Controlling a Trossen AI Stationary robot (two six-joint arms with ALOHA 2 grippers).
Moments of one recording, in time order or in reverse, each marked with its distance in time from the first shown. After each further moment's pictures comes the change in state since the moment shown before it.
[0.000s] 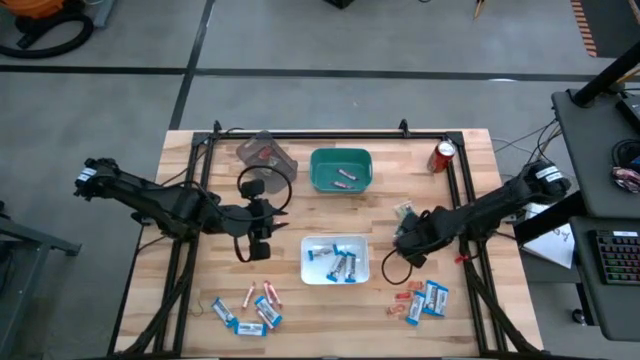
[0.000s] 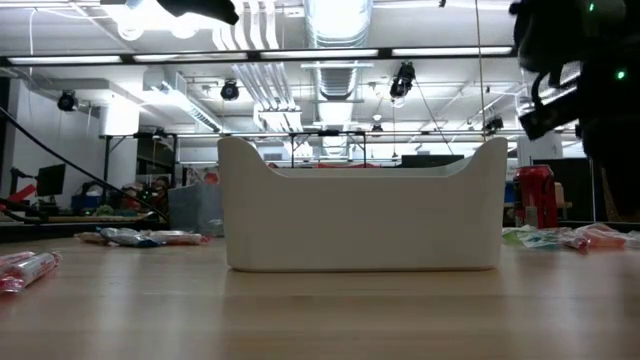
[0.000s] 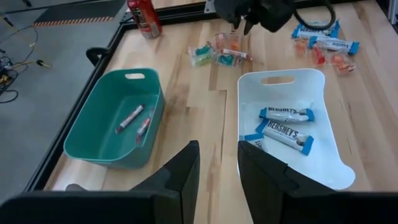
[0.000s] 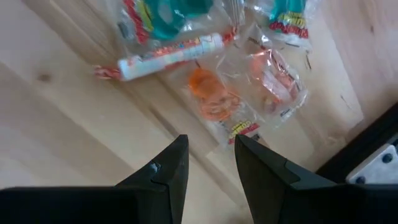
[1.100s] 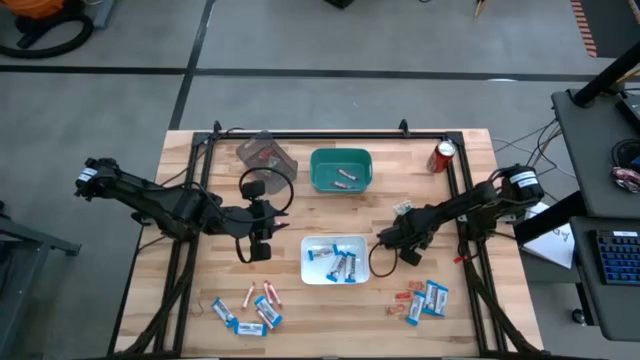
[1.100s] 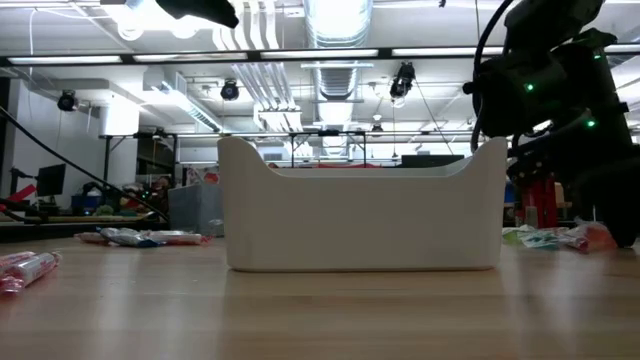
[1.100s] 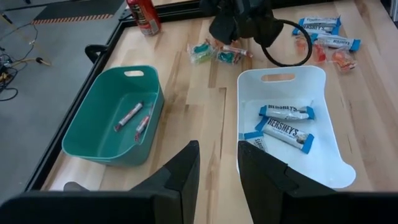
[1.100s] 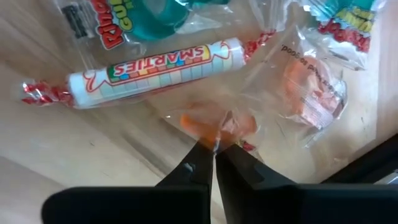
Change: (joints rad) left arm 0.000 0.005 -0.006 0.002 -0.001 -0.009; right arm -0.142 0.186 -0.002 0.058 -0.086 -0.221
